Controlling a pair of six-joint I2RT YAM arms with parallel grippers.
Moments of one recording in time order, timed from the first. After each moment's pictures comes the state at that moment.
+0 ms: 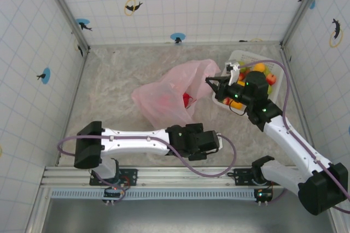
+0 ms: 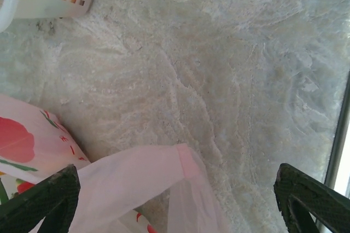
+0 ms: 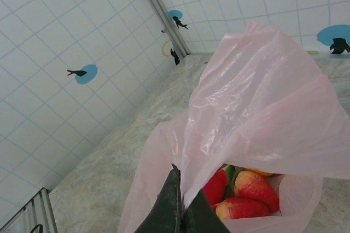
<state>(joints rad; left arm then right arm) -1.47 1.64 1.26 -0.77 -0.40 0.22 0.44 1.02 0.79 0.03 -0.49 0.39</state>
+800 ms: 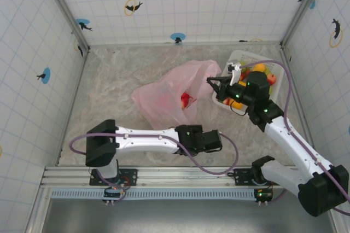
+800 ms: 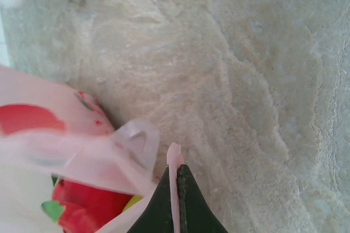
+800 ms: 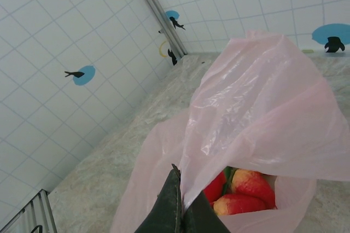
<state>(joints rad) -1.43 1.71 1.28 -0.78 -0.57 0.28 0.43 1.01 0.79 0.01 -0.49 0.39</state>
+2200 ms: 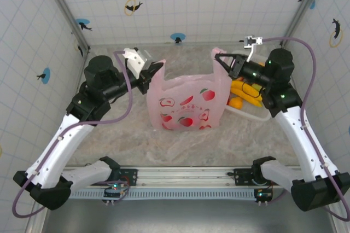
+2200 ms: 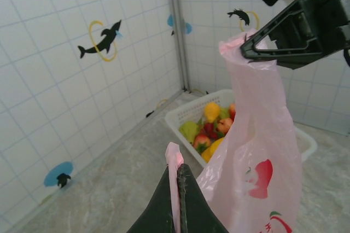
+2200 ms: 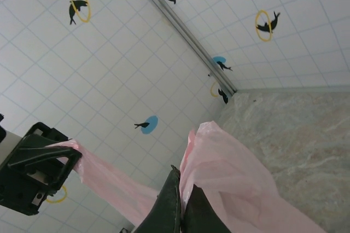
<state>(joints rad) -0.60 1.04 1.30 -0.40 0.39 0.19 0.29 1.06 1.13 -0.11 -0.70 0.67</state>
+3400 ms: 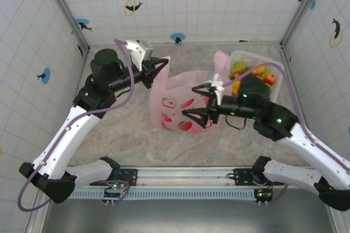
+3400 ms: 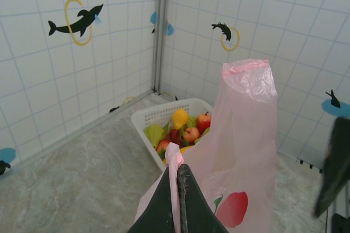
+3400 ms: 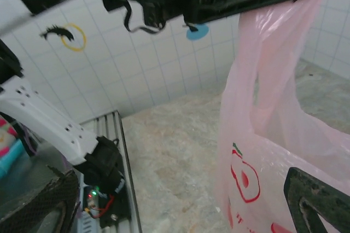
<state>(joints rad) -0.56 1.13 1.33 -0.34 0.50 -0.04 0.91 0.99 1.15 -0.41 -0.39 0.07</state>
